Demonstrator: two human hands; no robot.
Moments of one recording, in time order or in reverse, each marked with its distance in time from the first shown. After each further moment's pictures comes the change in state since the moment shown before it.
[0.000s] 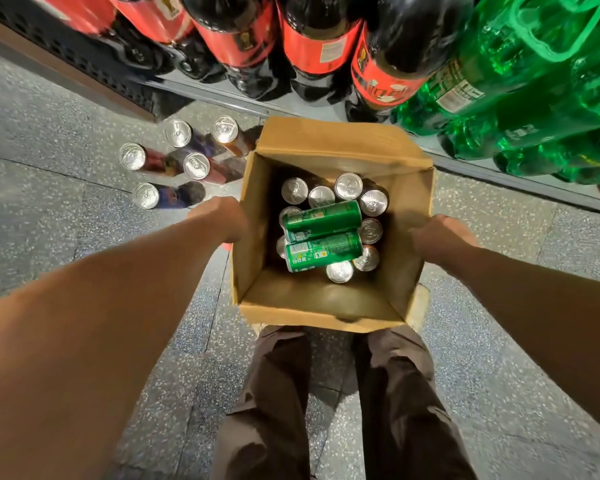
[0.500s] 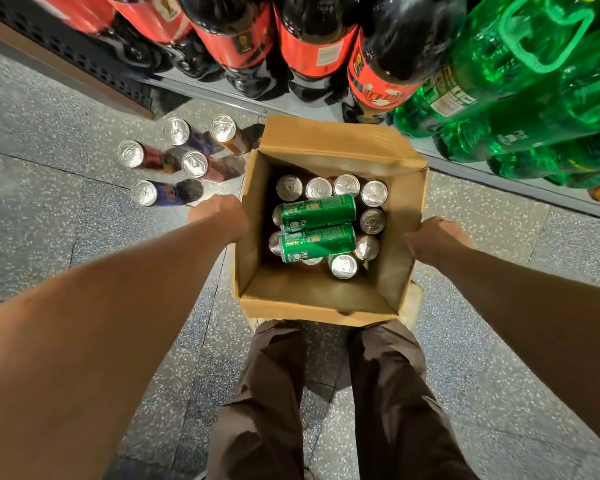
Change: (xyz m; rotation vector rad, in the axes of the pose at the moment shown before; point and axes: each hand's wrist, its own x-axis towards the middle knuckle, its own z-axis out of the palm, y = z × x) left_hand -0.012 0.015 -0.002 -0.038 0.098 -0.142; right_hand -0.007 0.000 -0.003 -0.038 0.057 0.099
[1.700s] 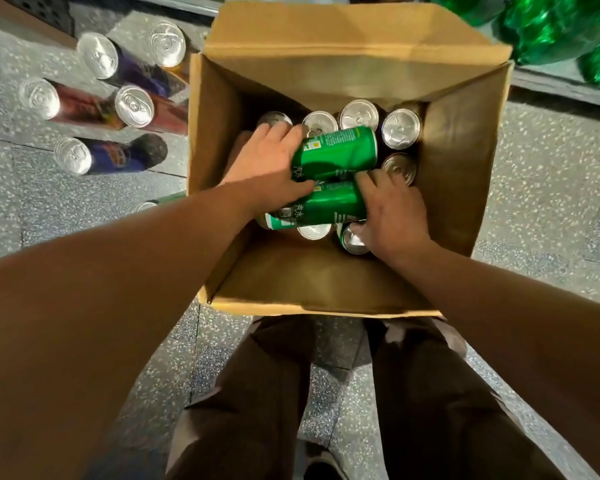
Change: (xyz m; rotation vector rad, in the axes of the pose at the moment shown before) left_hand 0.075 0.065 0.078 -0.046 0.326 0.746; right_hand 0.033 -0.037 0.124 -0.264 0.221 -0.686
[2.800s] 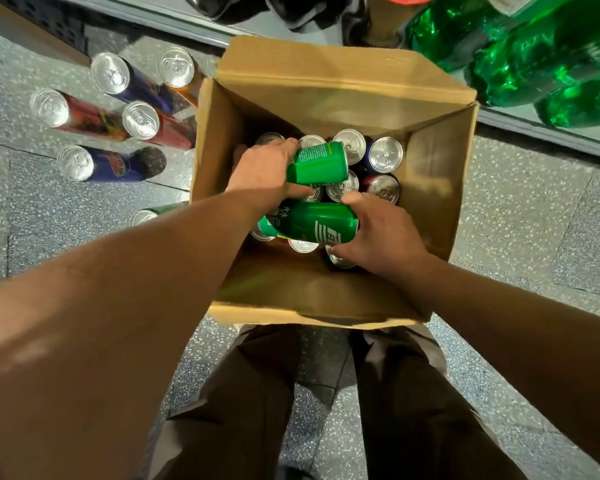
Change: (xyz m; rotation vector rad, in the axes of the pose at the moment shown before) left_hand 0.009 0.009 -0.006 -0.096 0.021 -0.131; right_hand -0.017 0.001 -0.031 0.340 0.008 -0.061
